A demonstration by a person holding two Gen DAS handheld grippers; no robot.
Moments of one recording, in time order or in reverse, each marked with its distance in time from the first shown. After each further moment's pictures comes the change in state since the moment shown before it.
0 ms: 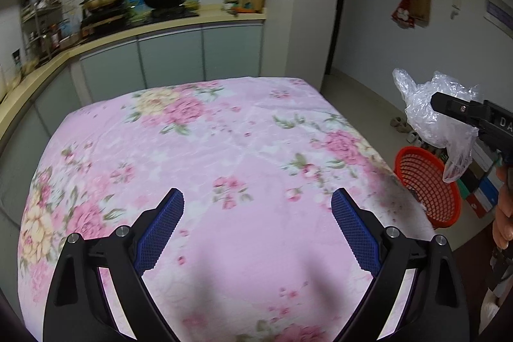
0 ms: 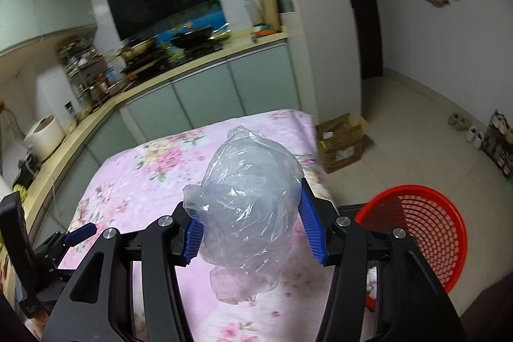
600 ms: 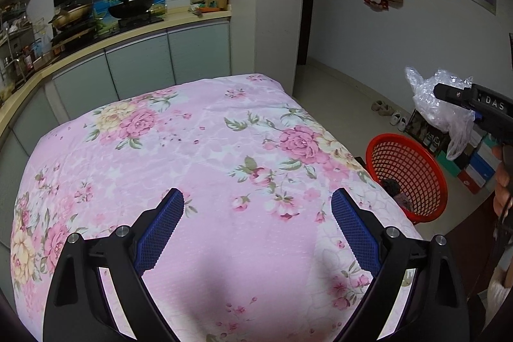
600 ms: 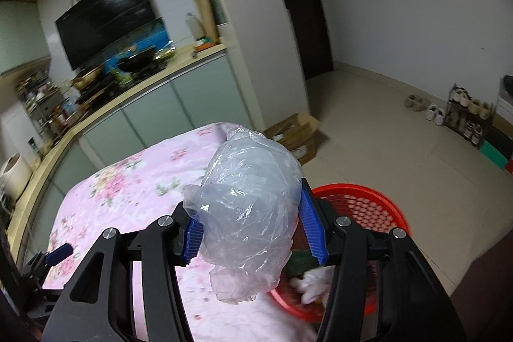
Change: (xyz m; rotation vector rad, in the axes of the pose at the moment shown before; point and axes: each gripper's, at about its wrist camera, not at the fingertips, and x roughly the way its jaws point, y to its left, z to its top) left arm 0.018 -0.055 0.007 0.100 0.022 -0.064; right arm -0.023 -0.085 -0.001 0.143 -0.044 -0.181
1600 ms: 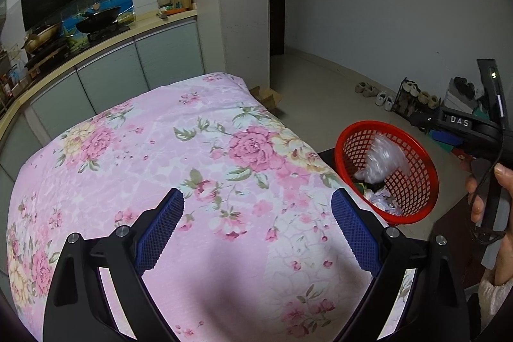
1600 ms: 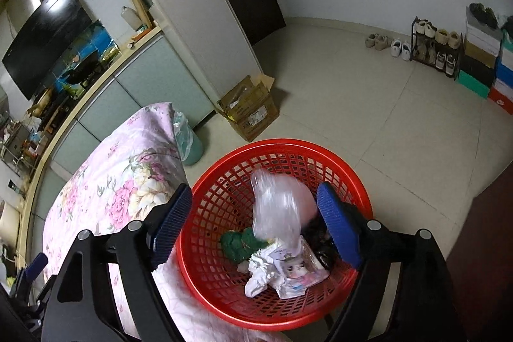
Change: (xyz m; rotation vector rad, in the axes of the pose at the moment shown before) left arm 0.032 -0.062 0.013 0.119 0.032 -0.047; right arm 0.053 -0.087 -0.031 0.220 0.143 -0.099
